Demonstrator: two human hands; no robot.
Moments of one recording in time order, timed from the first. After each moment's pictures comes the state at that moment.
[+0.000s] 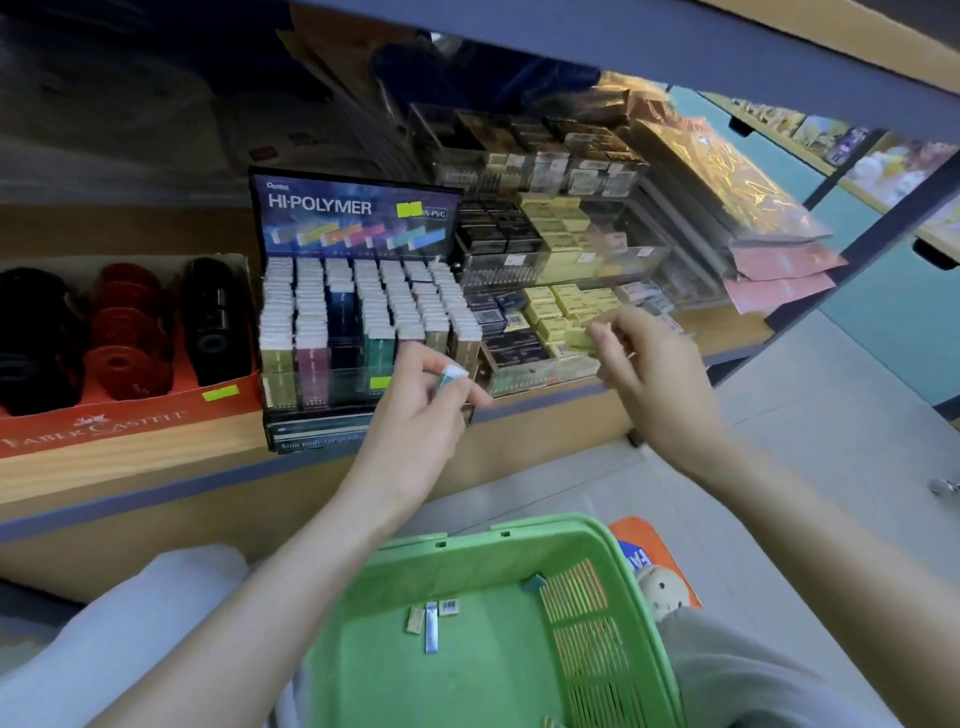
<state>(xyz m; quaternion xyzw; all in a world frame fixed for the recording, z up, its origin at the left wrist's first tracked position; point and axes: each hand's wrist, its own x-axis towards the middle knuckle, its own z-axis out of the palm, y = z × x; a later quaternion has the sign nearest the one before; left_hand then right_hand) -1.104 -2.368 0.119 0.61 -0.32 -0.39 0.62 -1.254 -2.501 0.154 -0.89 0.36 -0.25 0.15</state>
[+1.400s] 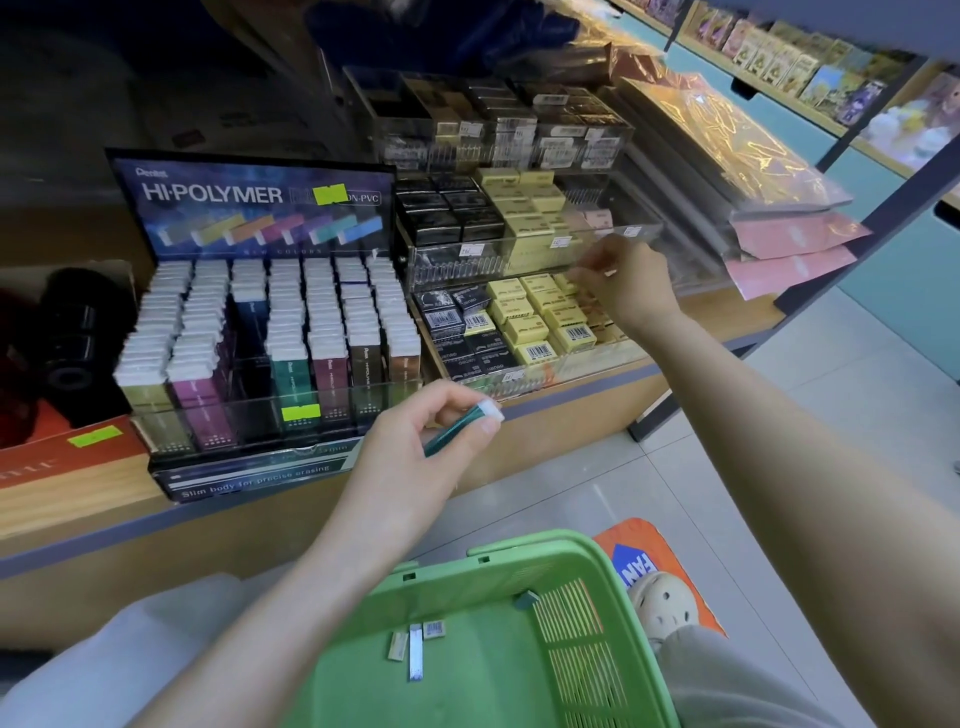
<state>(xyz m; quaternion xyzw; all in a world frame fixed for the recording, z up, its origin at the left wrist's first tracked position) -1.127 -2.408 0.094 0.62 -0.39 -0.37 0.57 -1.227 -2.661 0.117 -0.81 0.50 -0.24 0.19</state>
